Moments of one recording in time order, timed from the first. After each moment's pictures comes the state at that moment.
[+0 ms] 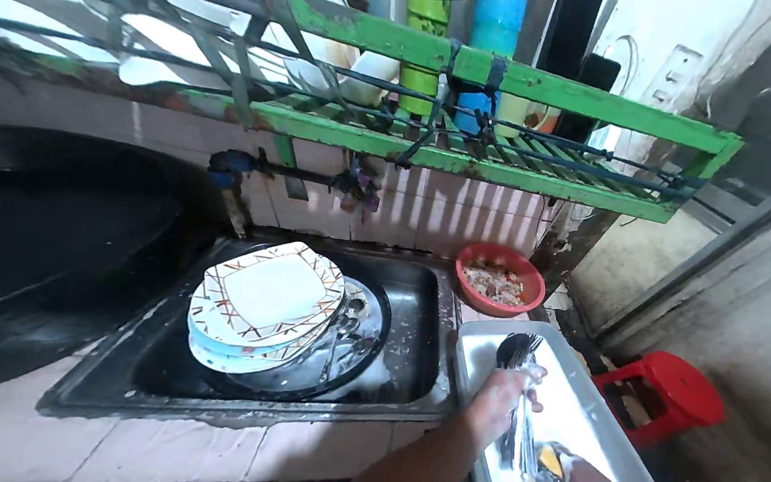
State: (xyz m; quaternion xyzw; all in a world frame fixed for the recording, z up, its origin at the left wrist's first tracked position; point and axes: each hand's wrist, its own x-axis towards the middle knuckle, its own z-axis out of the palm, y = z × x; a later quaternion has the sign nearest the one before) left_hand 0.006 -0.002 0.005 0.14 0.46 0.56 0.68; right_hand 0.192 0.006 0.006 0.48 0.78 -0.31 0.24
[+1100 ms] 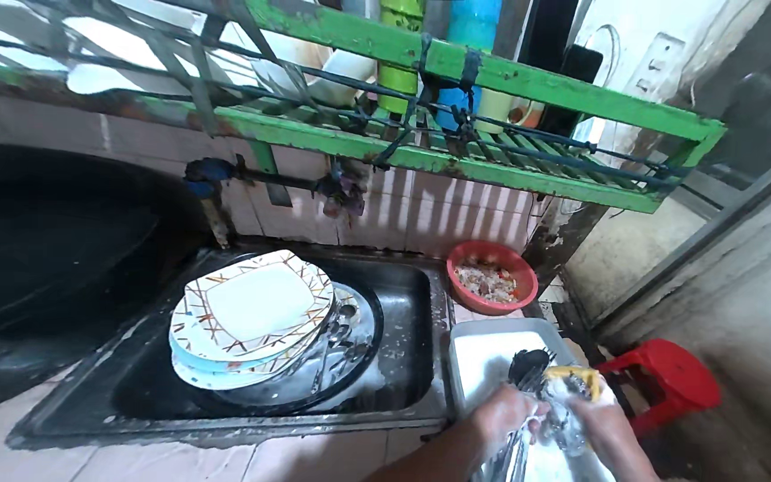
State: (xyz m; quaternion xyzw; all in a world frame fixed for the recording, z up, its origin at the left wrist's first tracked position) left_hand 0.011 -0.011 0.010 0.22 0.50 0.41 0.72; right_hand 0.173 0.049 0.024 0.60 0.62 -0.41 -0.29
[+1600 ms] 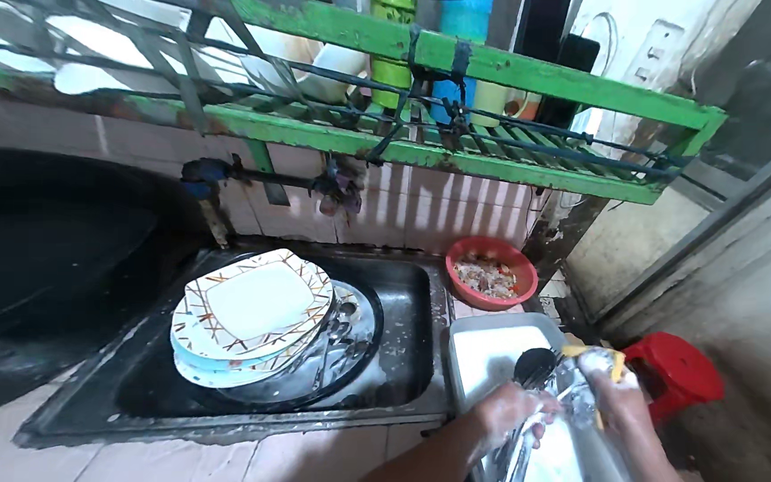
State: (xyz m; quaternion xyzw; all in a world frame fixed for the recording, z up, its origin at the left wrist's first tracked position) left_hand 0.014 -0.014 0.008 0.25 0.47 0.39 0.75; right_hand 0.178 0.061 0.029 0.61 0.54 -0.42 -0.40
